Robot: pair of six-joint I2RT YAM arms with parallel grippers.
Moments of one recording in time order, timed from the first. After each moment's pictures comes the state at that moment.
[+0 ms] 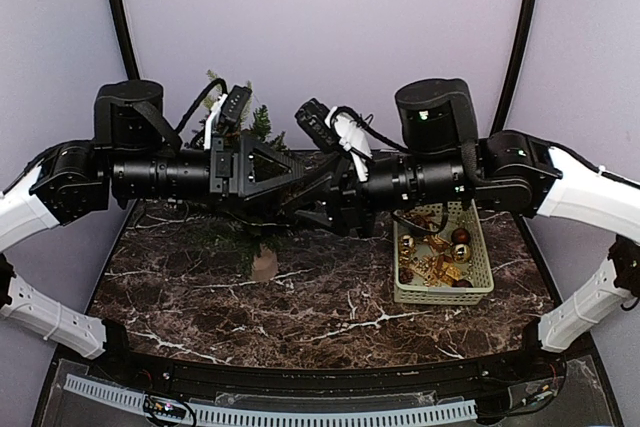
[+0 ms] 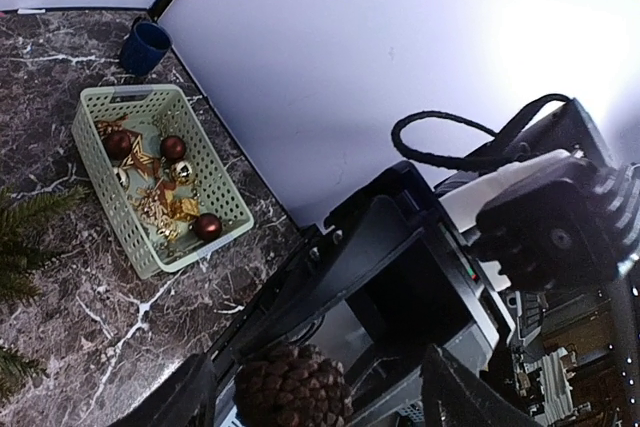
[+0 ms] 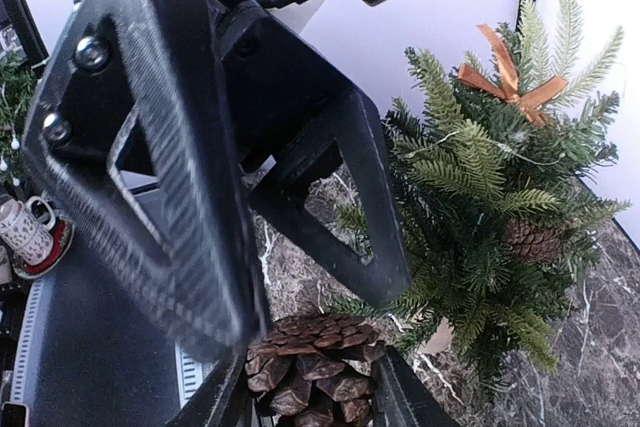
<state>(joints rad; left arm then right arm) -1.11 1.14 1.35 -0.44 0.18 -0.83 1.25 1.40 1.51 -0.45 -0.15 0.05</state>
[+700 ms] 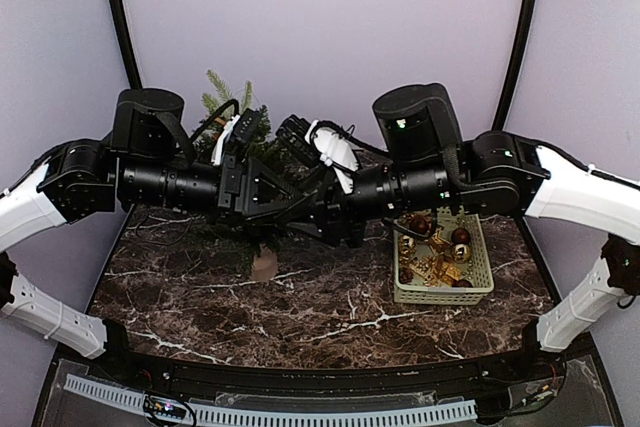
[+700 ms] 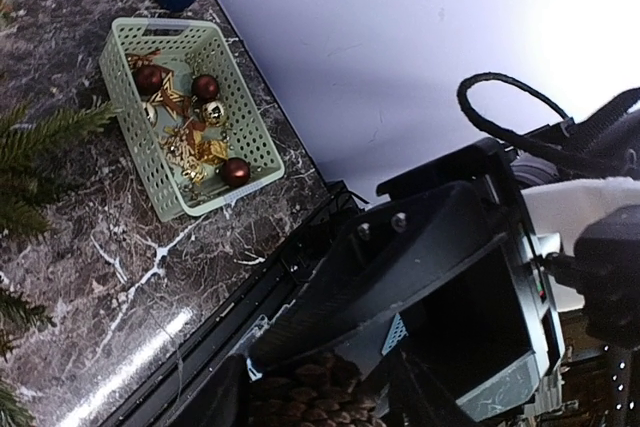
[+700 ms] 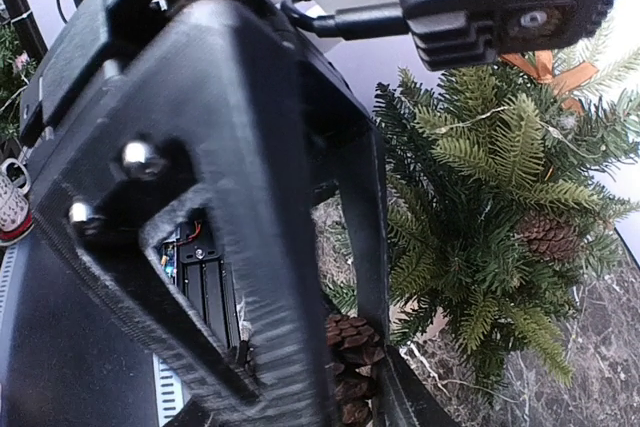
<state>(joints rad) -1.11 1.18 1.36 -0.58 0.22 -0.88 1.28 1.47 1.56 -0.51 -0.09 -0.02</state>
